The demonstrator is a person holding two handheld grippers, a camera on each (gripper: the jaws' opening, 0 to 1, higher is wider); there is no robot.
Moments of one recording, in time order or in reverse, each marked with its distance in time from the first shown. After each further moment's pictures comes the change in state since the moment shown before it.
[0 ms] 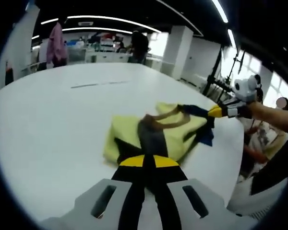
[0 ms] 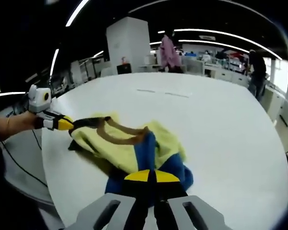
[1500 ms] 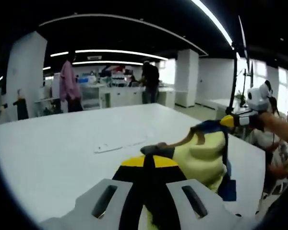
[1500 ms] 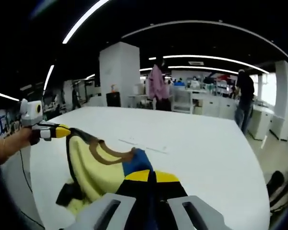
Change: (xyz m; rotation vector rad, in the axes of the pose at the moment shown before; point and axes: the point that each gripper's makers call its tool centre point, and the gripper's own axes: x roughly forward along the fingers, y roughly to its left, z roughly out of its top) left arm 0.017 0.064 0.180 0.100 -0.269 0.166; right arm 0.010 -0.053 0.176 -0.010 -0.255 -0.122
